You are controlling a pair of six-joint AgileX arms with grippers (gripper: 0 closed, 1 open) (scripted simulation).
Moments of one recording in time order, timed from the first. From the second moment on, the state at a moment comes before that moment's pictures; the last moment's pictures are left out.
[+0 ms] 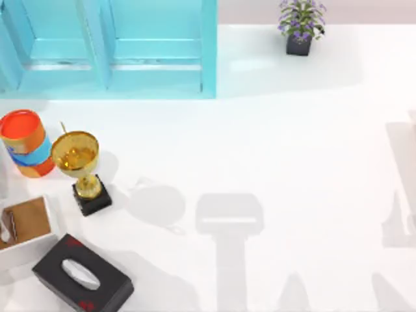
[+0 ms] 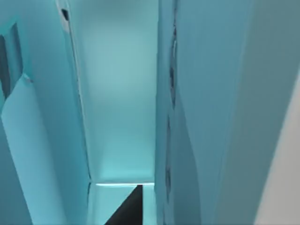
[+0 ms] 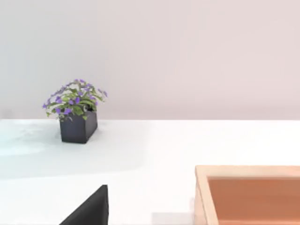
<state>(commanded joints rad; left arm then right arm) 0.41 2.38 1.40 0.76 0.47 0.12 0.00 0.00 0.00 0.00 0.00 0.00</state>
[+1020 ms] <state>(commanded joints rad) 0.41 2.38 1.40 0.76 0.47 0.12 0.00 0.00 0.00 0.00 0.00 0.00</state>
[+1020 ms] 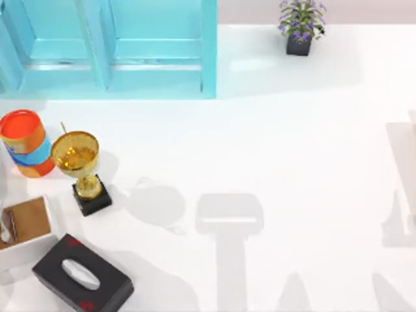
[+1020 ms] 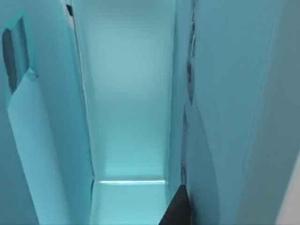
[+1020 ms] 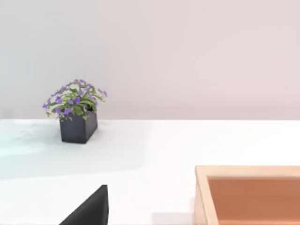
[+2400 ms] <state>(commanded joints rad) 0.69 1.42 0.99 0.15 0.73 0.20 0.00 0.00 0.00 0.00 0.00 0.00</state>
